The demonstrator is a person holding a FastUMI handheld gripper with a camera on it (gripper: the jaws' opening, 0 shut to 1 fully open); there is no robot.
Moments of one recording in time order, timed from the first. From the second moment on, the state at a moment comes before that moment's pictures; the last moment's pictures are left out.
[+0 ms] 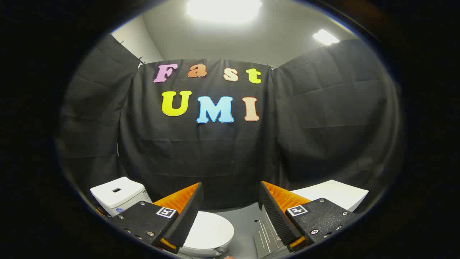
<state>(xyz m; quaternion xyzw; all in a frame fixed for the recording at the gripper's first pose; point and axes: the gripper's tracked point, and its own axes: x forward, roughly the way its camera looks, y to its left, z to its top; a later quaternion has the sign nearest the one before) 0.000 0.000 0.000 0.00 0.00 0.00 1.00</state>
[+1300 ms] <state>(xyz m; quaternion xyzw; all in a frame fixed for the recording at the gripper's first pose) 0.010 0.014 -0.032 0.04 0.02 0.00 1.00</state>
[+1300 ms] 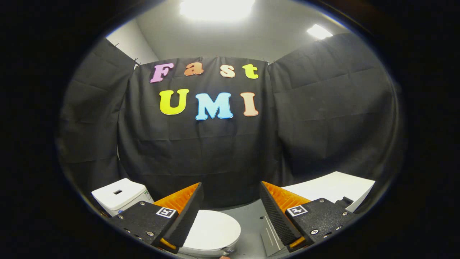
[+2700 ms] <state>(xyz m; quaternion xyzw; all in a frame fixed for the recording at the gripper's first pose) 0.004 0.019 -0.263 0.39 0.20 -0.08 0.90</state>
